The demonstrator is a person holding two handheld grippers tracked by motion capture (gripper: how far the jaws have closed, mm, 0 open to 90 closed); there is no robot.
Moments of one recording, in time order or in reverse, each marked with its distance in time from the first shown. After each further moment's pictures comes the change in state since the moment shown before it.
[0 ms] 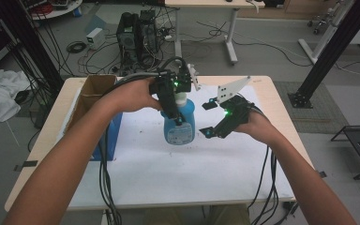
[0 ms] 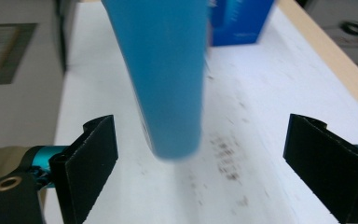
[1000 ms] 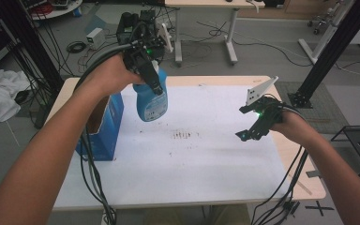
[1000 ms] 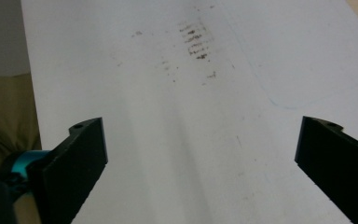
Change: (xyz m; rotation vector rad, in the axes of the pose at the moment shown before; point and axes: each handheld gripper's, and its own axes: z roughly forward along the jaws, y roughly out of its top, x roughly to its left) left arm 0.025 -0.032 -0.061 0.057 0.212 -0.497; right arm -0.016 -0.048 -0.057 0.273 -0.075 0.127
